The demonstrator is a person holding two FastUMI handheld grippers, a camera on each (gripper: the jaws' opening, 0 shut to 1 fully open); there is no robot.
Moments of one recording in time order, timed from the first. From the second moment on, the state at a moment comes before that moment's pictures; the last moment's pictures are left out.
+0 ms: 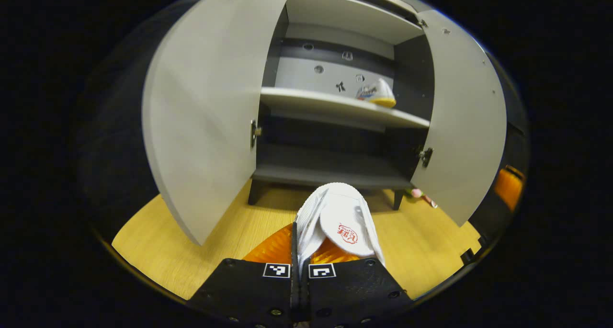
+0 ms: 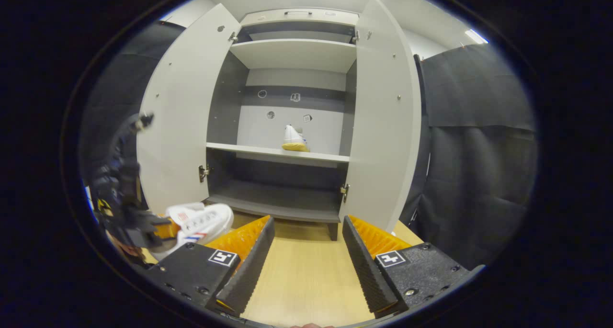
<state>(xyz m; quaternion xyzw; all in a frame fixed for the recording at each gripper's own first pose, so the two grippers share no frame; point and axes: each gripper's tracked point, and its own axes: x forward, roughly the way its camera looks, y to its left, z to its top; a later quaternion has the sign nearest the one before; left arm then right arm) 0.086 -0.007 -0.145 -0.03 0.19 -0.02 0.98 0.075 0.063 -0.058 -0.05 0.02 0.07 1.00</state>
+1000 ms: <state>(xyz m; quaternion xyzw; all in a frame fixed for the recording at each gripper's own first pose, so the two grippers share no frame) 0.371 0.021 -0.031 0.01 0.26 0.05 0.96 0.063 0.054 -0.040 -0.04 -0.01 0.06 1.00</state>
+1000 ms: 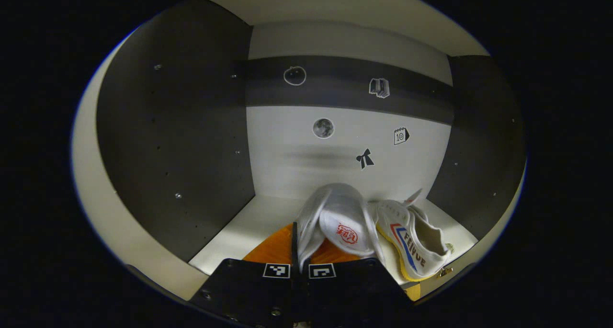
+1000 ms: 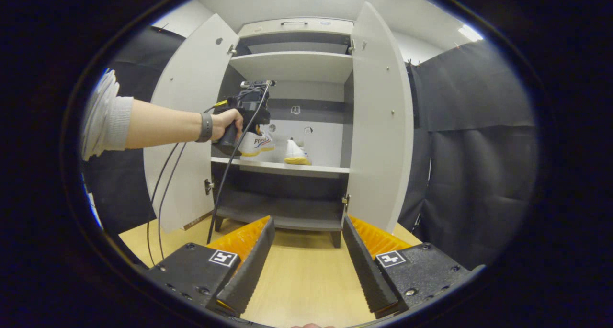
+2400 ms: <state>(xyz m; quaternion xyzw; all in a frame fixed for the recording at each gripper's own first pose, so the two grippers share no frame) 0.259 0.013 0.068 0.02 0.08 -0.07 0.99 0.056 0.054 -0.029 -0.03 -0.02 0.06 1.00</state>
